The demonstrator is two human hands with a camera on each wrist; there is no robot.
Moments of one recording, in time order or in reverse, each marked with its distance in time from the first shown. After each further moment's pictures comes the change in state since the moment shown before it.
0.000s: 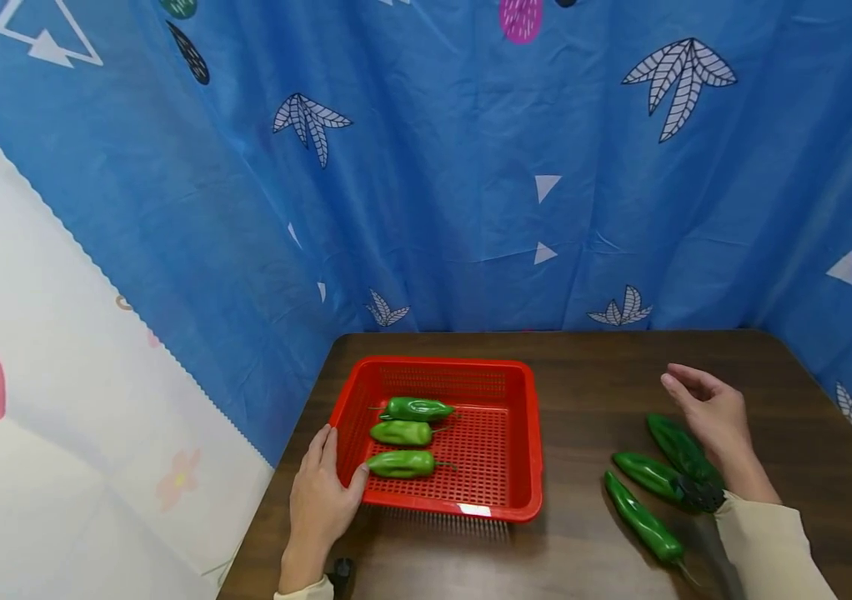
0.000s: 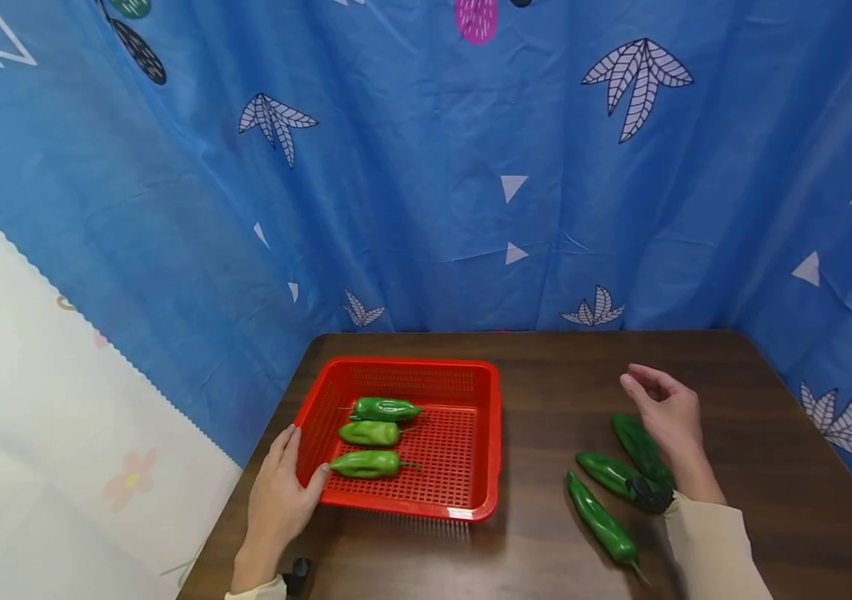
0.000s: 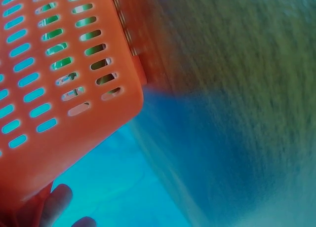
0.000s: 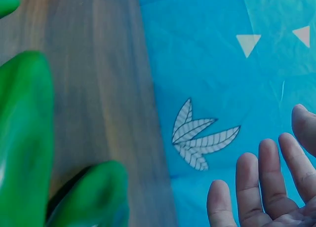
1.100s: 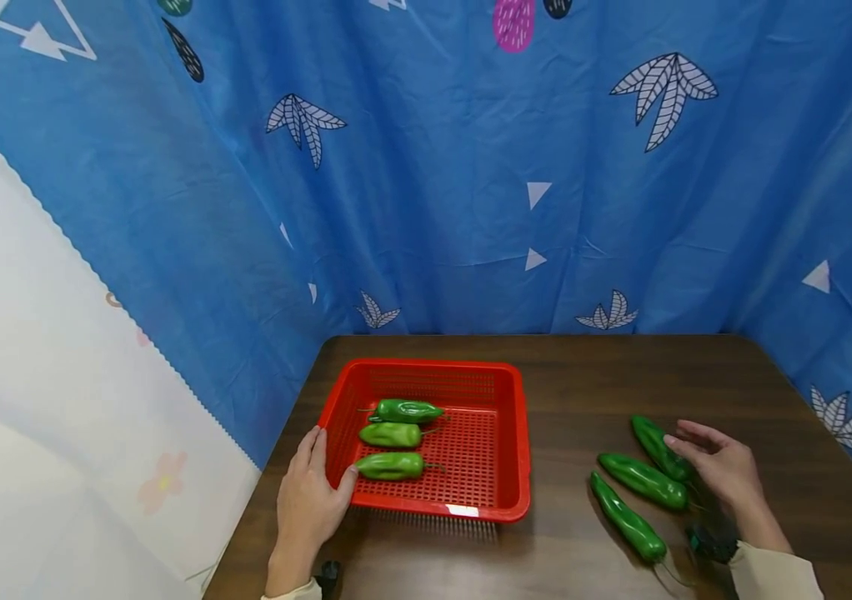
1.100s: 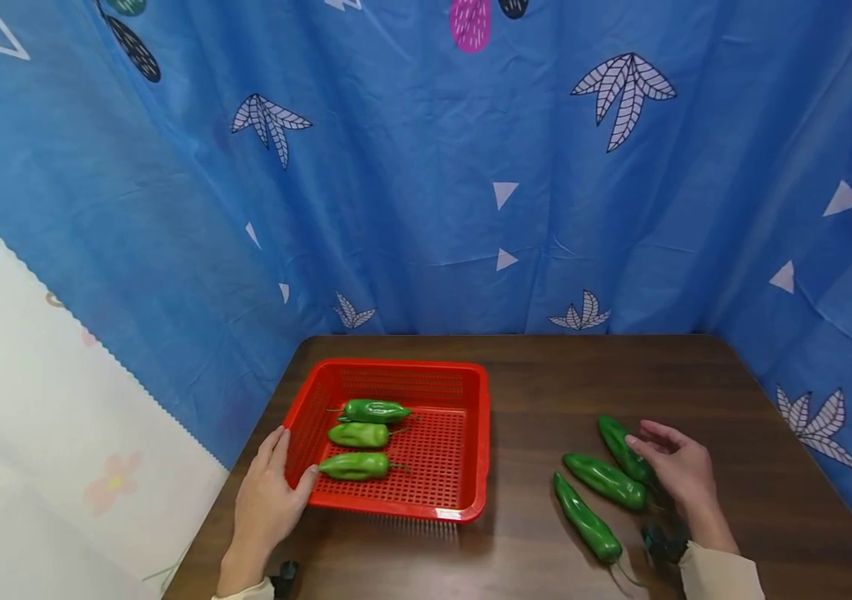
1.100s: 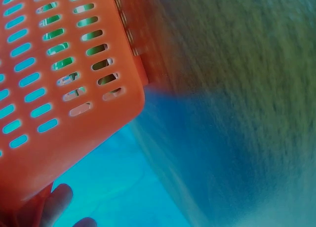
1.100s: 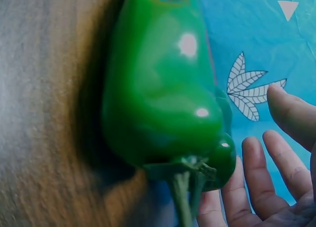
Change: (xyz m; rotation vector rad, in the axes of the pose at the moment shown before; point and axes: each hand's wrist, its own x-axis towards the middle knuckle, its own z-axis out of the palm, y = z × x) left_hand -0.001 -0.003 0.003 0.012 0.014 0.008; right_hand -0.029 0.068 -0.020 -0.135 -0.107 0.170
